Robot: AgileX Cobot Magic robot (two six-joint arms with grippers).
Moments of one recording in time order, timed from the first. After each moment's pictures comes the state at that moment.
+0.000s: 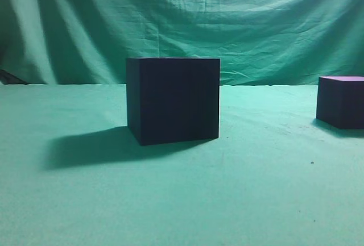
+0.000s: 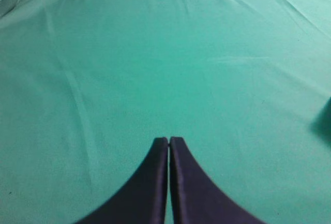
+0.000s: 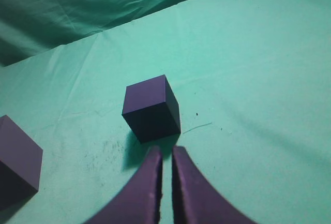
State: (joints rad) left arm -0.11 -0.02 0.02 0.09 0.36 -0.03; right arm 0.04 -0.01 0.03 0.34 0.39 0.01
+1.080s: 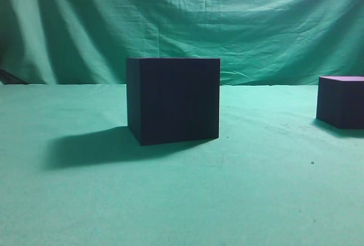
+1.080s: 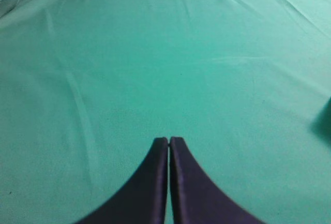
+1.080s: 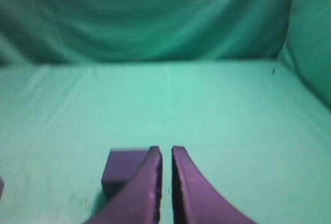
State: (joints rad) left arm -0.11 -0.02 0.02 0.09 0.36 -0.03; right arm 0.04 0.25 -0.19 0.30 0.23 -0.25
